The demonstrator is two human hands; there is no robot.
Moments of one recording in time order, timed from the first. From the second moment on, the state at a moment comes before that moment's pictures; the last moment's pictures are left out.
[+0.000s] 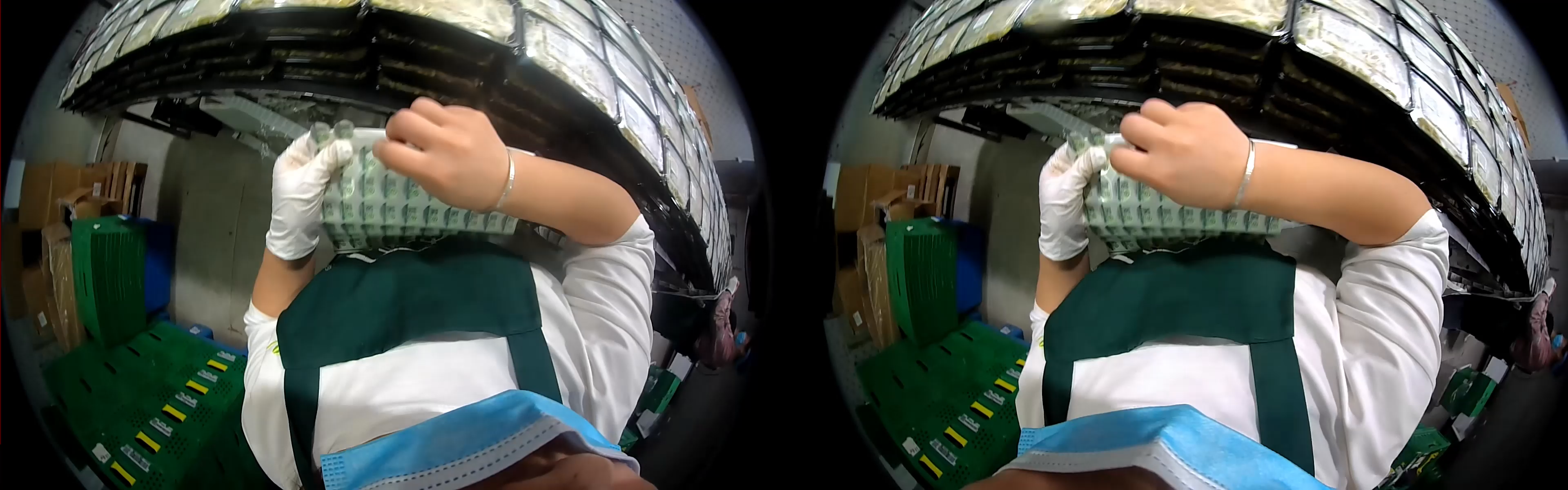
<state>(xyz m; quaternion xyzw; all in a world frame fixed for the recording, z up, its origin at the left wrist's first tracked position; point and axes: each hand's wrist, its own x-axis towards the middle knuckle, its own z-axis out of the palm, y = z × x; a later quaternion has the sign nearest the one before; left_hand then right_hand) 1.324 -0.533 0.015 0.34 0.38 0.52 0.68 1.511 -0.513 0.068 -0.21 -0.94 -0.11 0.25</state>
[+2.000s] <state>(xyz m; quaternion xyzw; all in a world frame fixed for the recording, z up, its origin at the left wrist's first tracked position) 1.331 -0.518 -0.042 0.37 0.42 0.53 0.64 1.819 -0.352 0.055 -0.70 -0.56 0.13 0.42</state>
